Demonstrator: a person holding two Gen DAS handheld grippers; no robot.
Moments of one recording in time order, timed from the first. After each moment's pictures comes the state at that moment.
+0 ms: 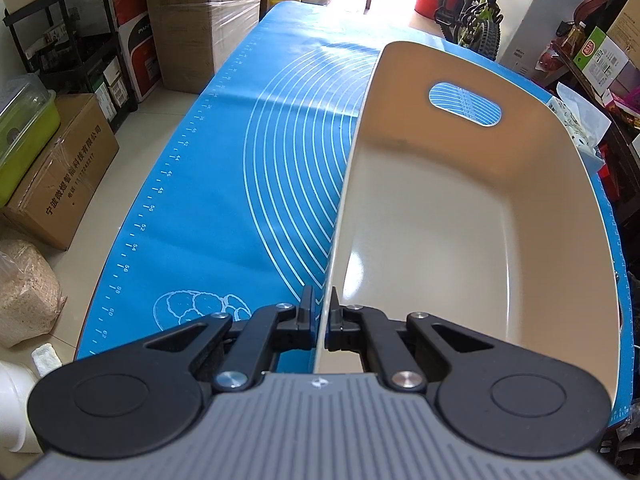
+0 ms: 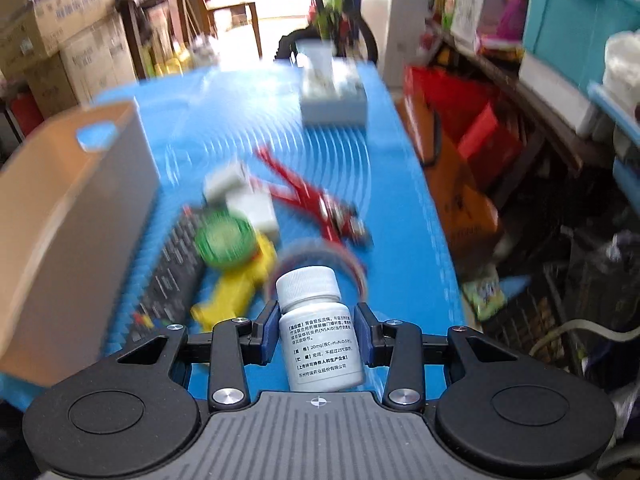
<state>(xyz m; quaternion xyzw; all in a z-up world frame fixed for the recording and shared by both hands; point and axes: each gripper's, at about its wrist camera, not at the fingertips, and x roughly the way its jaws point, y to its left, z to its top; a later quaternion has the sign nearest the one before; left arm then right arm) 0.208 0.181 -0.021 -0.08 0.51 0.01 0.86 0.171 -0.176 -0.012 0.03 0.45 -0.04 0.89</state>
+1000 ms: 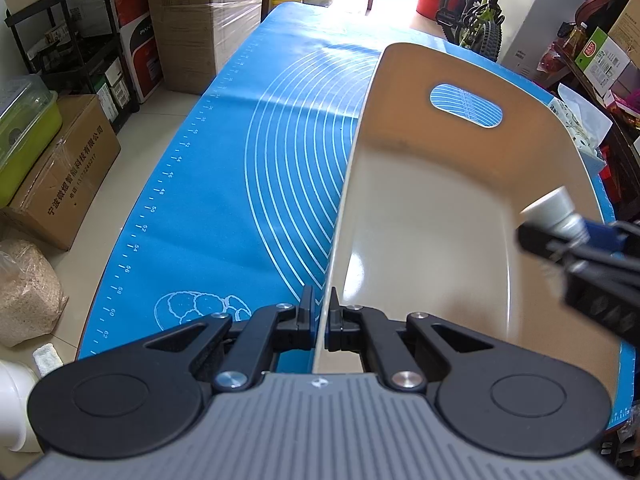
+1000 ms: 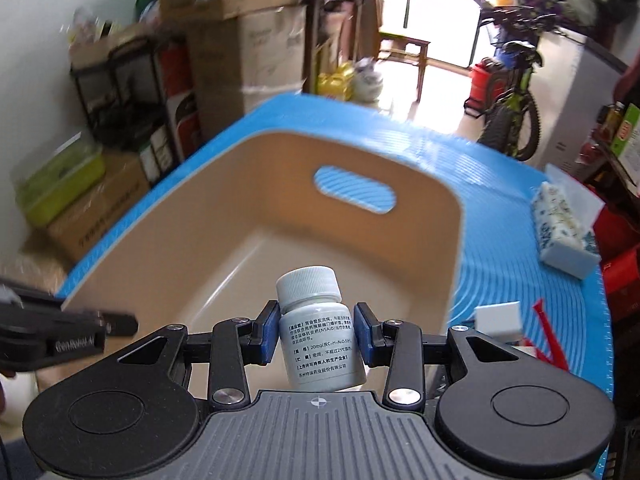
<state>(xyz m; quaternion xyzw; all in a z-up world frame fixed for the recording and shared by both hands) 0.208 0.179 -0.022 -0.08 0.51 0.01 0.86 0.241 0.045 -0.001 -0.08 0.42 0.15 0.89</state>
